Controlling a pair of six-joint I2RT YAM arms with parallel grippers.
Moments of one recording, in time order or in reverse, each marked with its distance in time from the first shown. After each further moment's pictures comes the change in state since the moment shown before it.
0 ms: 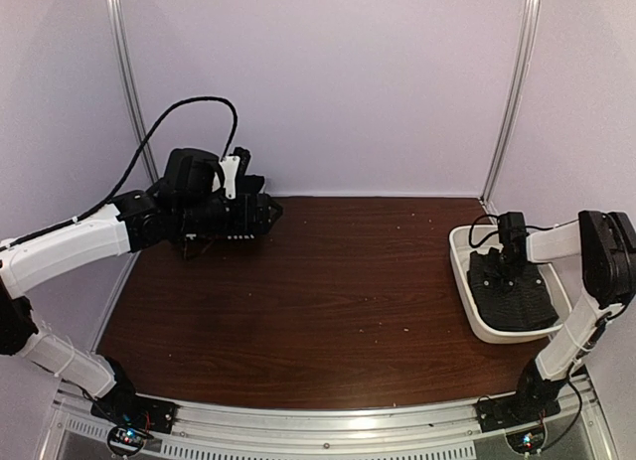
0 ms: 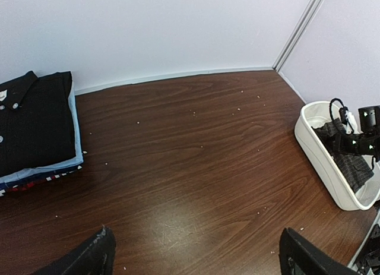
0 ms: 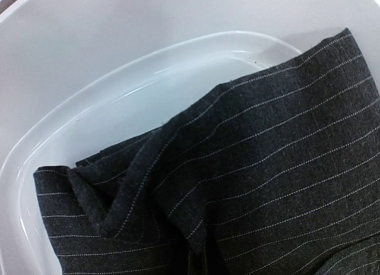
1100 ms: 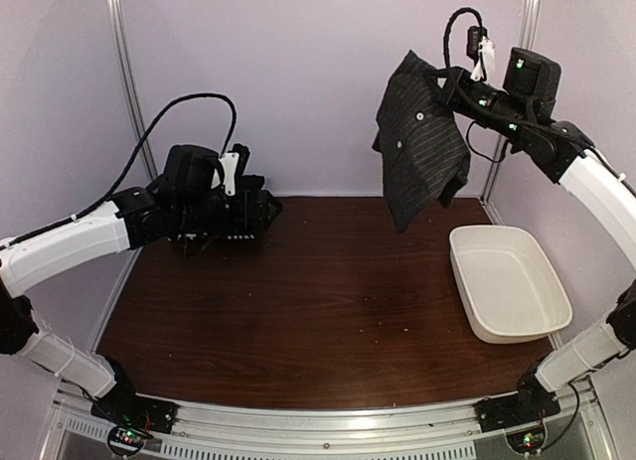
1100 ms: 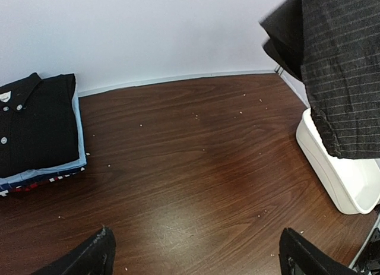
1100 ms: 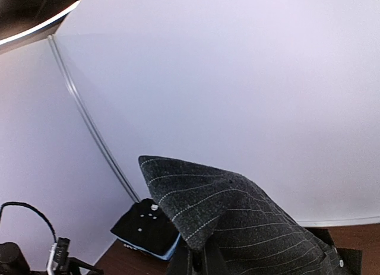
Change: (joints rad) left arm 0.000 0.006 0.024 -0.012 -0.008 -0.003; right arm 0.544 -0.283 0.863 -0.129 -0.255 -0.026
